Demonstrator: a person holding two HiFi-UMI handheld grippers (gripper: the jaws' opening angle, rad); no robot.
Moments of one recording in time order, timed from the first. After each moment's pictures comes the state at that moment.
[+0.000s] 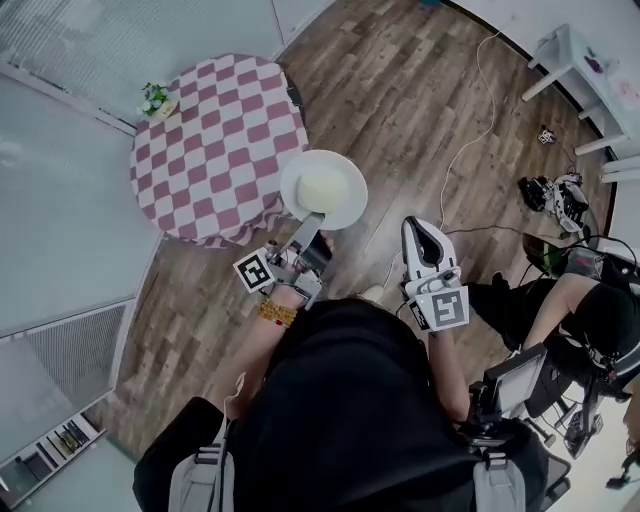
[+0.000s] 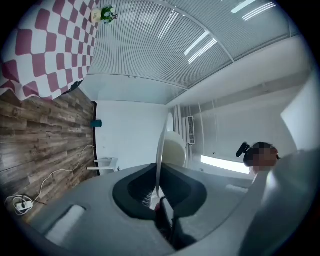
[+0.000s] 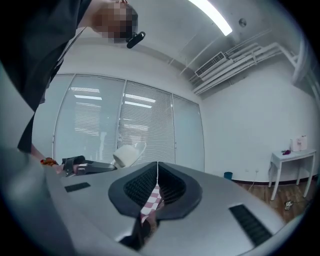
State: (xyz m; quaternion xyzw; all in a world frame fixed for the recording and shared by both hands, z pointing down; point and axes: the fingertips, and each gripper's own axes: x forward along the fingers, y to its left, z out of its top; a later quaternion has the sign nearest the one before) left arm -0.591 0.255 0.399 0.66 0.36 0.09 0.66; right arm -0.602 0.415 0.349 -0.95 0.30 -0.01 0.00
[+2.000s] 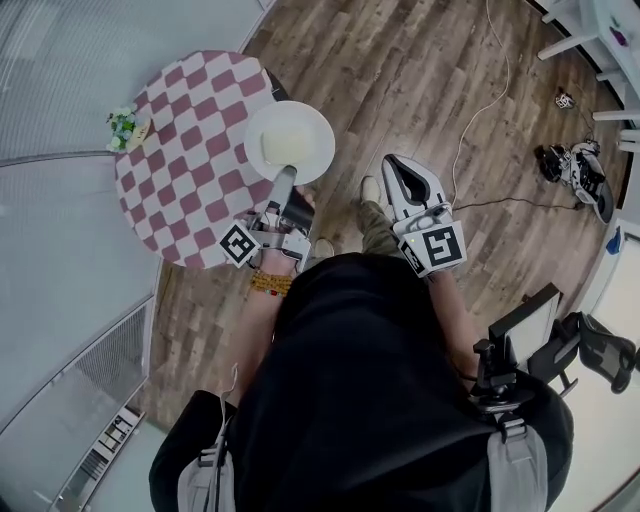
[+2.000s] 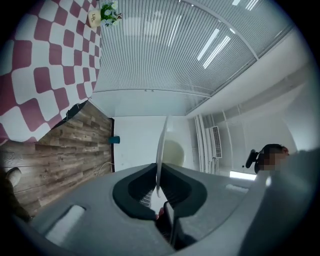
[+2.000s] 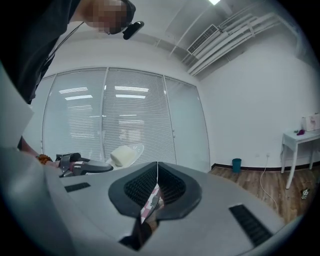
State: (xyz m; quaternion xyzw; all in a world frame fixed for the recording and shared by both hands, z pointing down) left arm -0.344 0.196 0.448 0.70 0.24 0.12 0.67; right arm -0.336 0.366 0.407 -0.94 0.31 -0.08 0.04
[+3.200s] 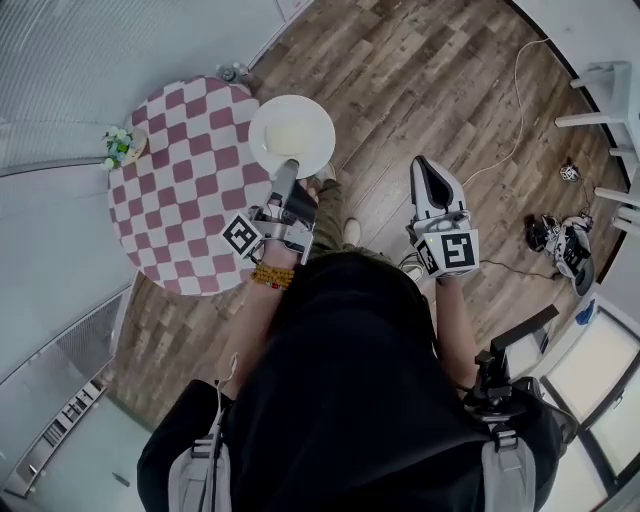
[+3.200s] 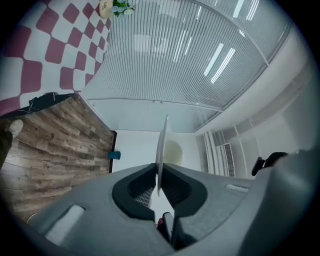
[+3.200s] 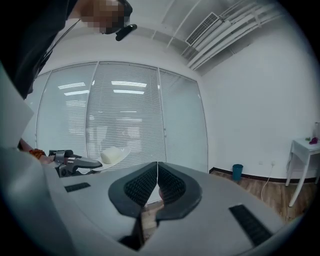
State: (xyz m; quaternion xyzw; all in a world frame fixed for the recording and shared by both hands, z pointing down) left arm -0.134 0.221 0.473 0.69 0.14 0.06 0.70; right arm -0.093 0.440 0.424 -0.94 0.33 -0.09 0.02
